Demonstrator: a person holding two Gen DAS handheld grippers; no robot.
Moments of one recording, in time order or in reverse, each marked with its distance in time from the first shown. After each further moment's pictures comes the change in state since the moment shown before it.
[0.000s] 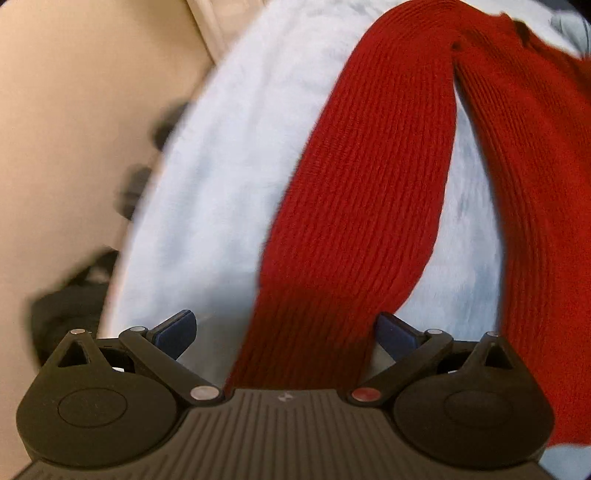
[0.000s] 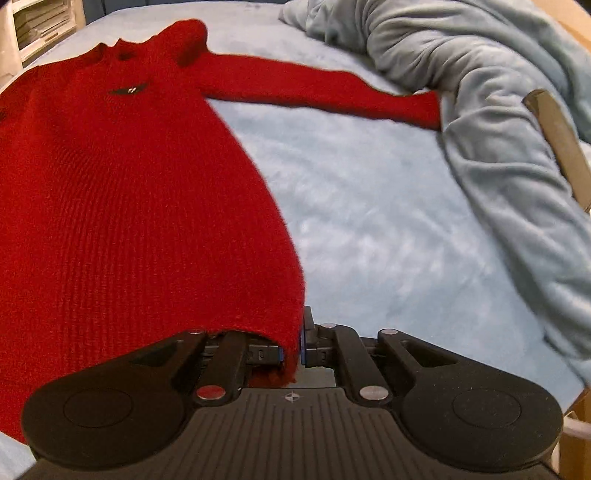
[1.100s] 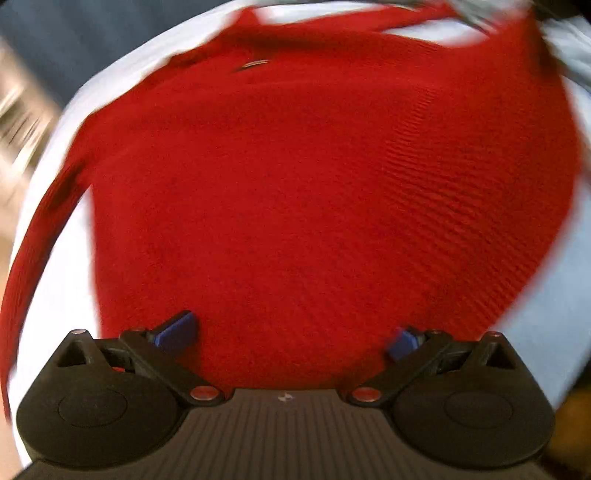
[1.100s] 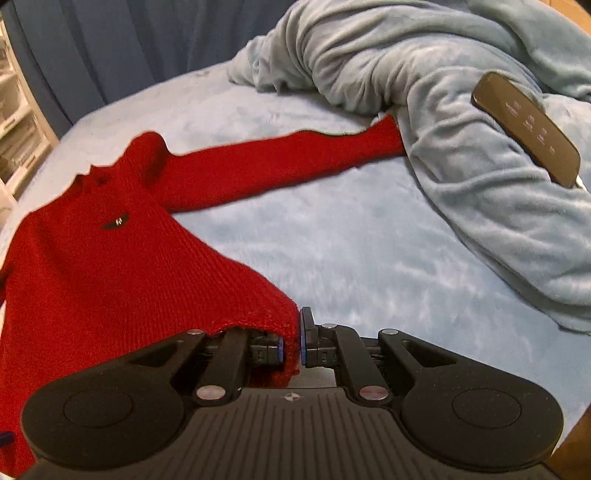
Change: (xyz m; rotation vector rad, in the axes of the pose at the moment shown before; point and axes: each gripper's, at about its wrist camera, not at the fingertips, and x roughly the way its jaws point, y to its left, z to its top) left arm -0.053 -0.246 -0.137 0.634 -0.334 -0.139; right arm -0.020 -0.064 0.058 0.319 -0.121 0.128
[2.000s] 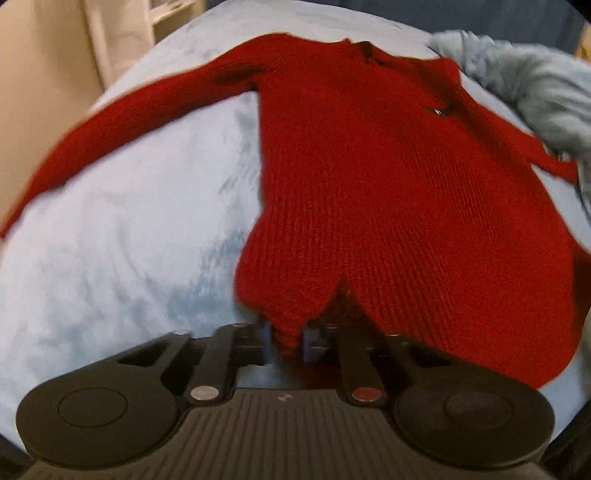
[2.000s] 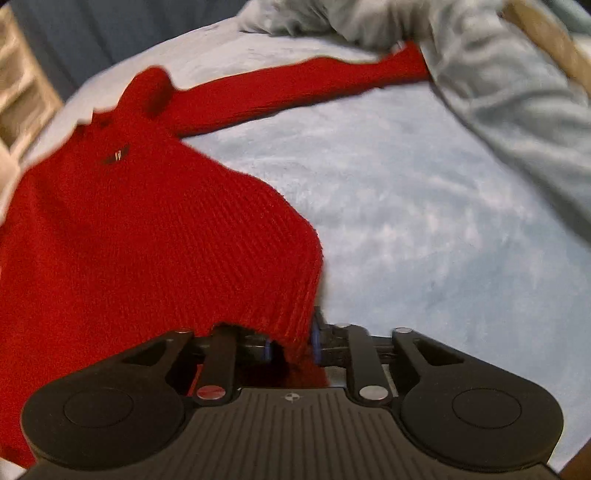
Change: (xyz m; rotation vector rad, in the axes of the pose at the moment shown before) left arm -0.032 0.110 -0.051 -0.498 0.025 -0.020; right arm 0.052 0.008 -0.062 -0.055 0.104 0.020
